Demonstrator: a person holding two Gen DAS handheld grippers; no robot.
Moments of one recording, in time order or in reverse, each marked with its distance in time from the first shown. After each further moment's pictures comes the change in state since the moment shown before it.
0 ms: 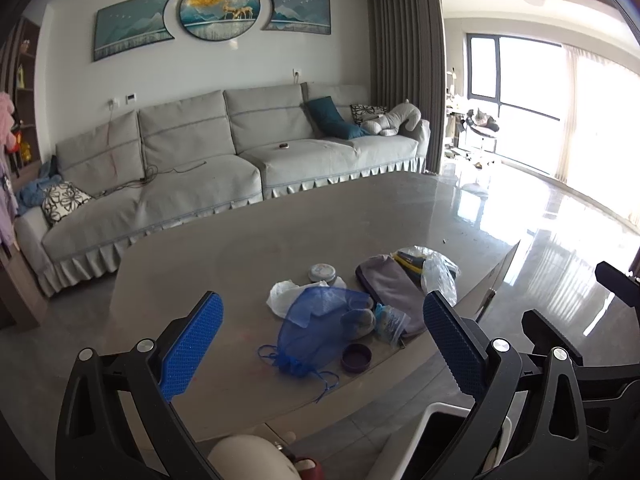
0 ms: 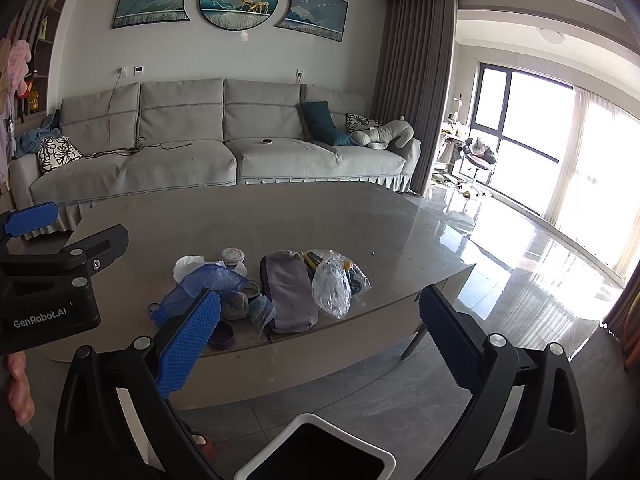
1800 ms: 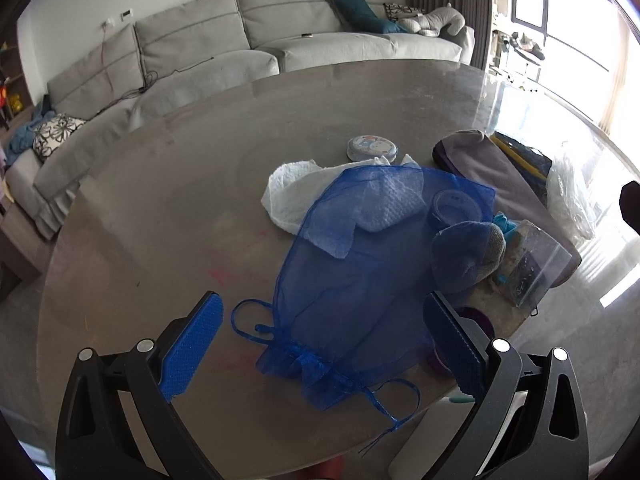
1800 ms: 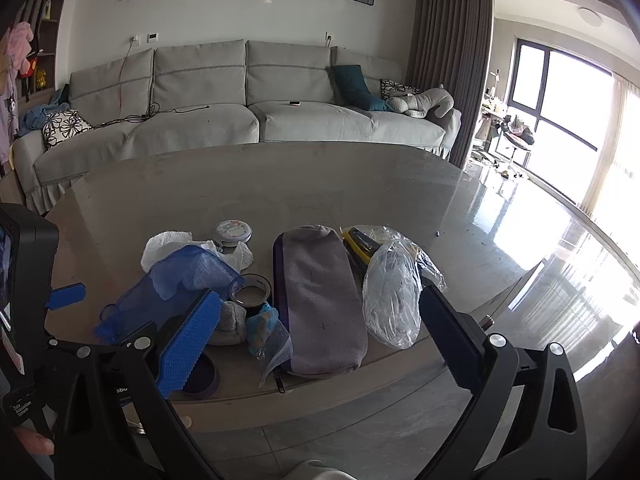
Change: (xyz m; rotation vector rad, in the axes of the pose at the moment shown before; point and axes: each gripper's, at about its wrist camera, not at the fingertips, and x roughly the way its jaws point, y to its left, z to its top) left arm 0.218 0.029 -0.080 -0.028 0.365 0.092; right arm 0.167 0.022 -0.012 -0.033 0.110 0.112
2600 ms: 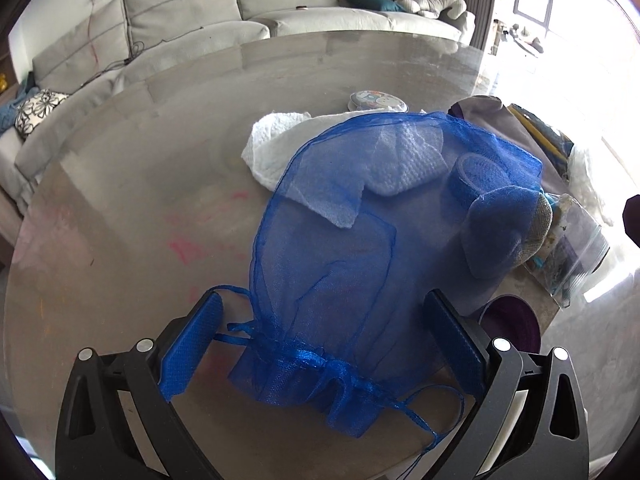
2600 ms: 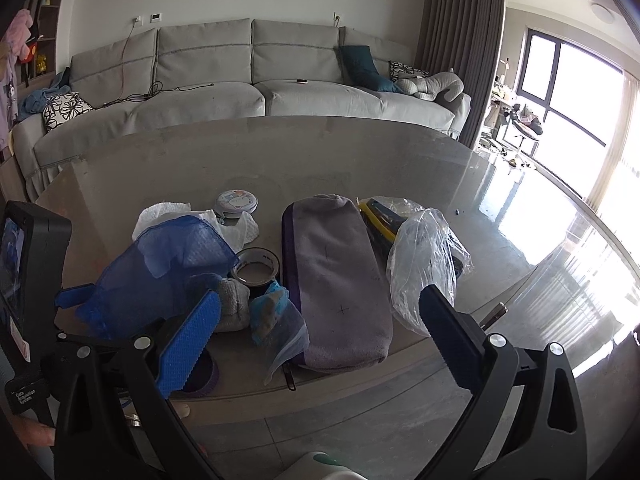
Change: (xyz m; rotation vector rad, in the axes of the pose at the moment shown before) left arm 0.046 0.003 -0.018 -0.021 0.069 -0.063; right arm 0.031 0.010 -0.013 -0.017 0.065 0.013
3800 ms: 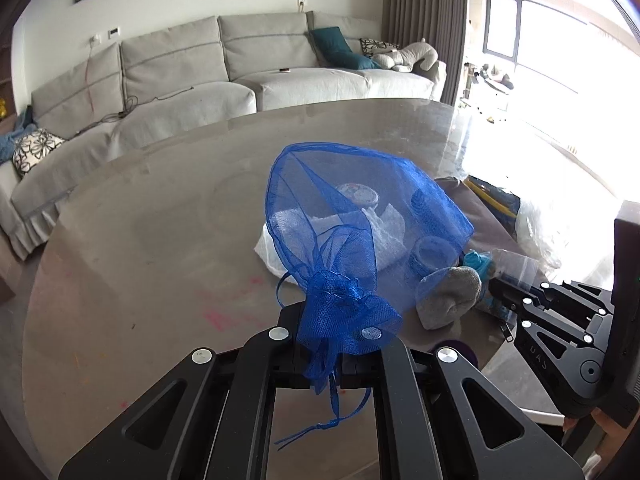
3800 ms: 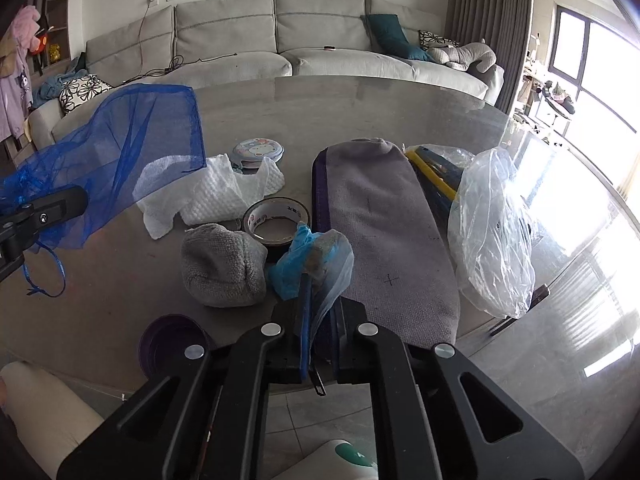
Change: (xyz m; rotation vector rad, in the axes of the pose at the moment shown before) left arm -0.065 0.009 0.018 0.027 -0.212 -0.069; right arm 0.051 0.011 -0.024 0.003 0.099 0.132
